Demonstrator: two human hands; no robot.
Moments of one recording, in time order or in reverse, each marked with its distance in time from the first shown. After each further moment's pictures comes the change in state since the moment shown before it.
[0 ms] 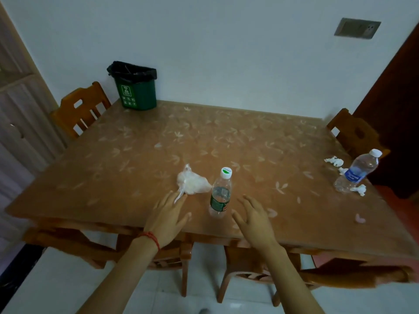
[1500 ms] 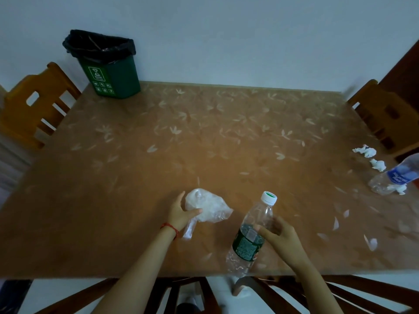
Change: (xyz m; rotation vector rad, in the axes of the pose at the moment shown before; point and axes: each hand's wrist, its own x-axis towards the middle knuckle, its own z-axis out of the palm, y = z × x) left_hand 0.187 -0.104 0.077 -0.928 -0.208 -0.574; right_hand 0.103 0.017 0.044 0.685 -0.063 0.393
